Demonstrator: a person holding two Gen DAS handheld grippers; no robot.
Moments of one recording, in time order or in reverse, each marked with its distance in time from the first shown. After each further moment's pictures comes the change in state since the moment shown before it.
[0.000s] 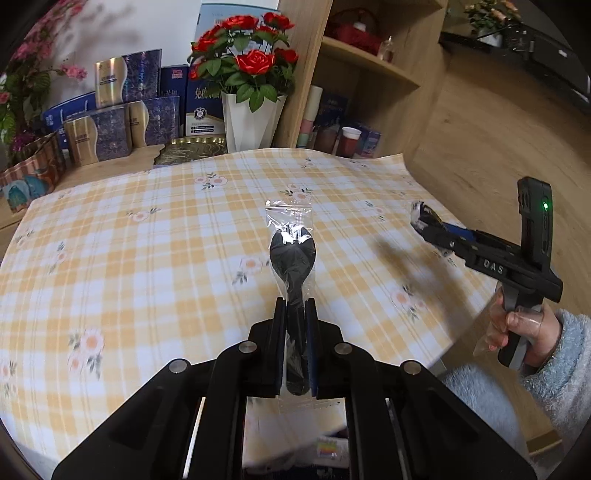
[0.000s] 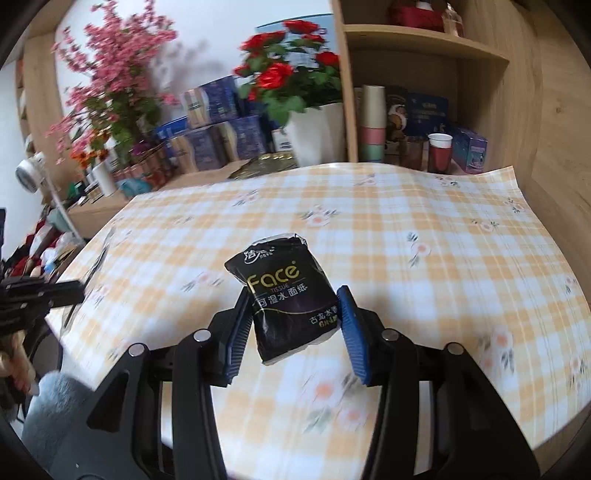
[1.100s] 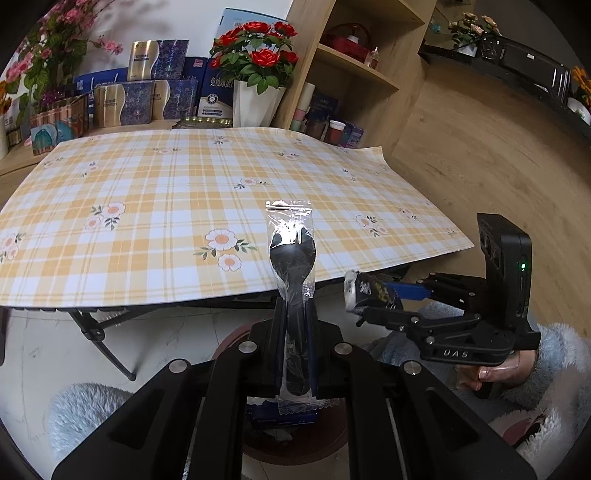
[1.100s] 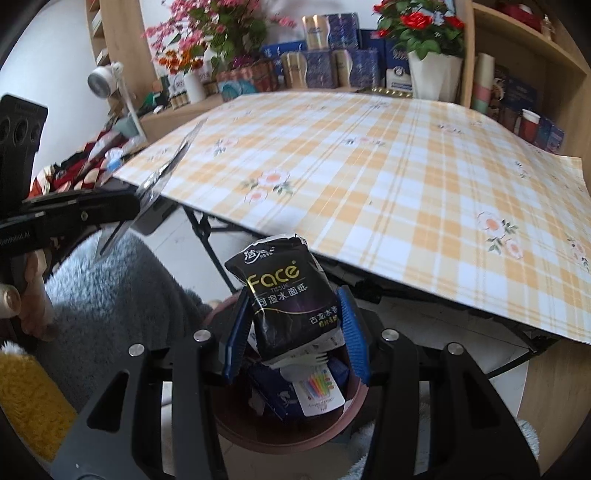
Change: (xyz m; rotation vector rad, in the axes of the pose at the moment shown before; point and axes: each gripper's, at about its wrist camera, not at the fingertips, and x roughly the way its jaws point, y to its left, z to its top) left arm -0.081 -0.010 -0.152 -0.070 -0.043 -0.051; right arm -0.034 0.141 -0.151 -0.222 0.208 0.202
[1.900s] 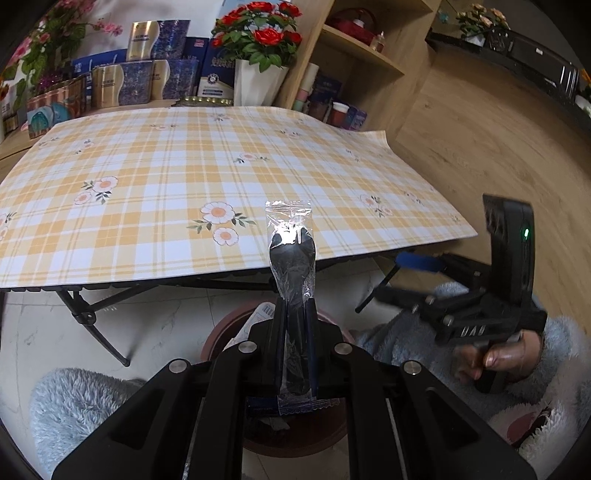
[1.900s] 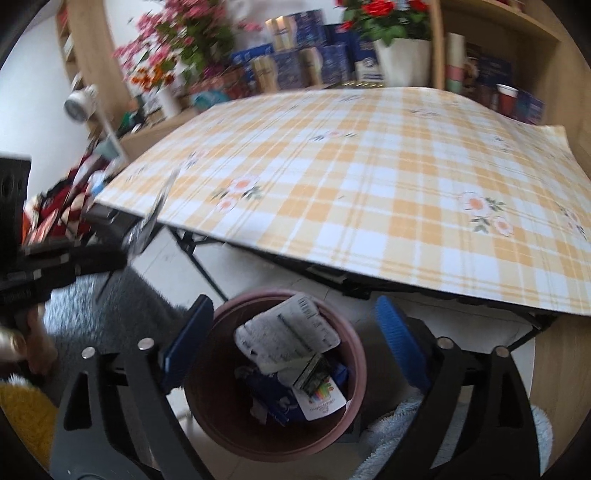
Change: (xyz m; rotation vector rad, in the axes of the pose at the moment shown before) left arm 0.022 0.002 -0.012 -0.011 0.069 -0.006; right arm 0.001 -0.027 -0.001 0.145 -0.042 -0.039
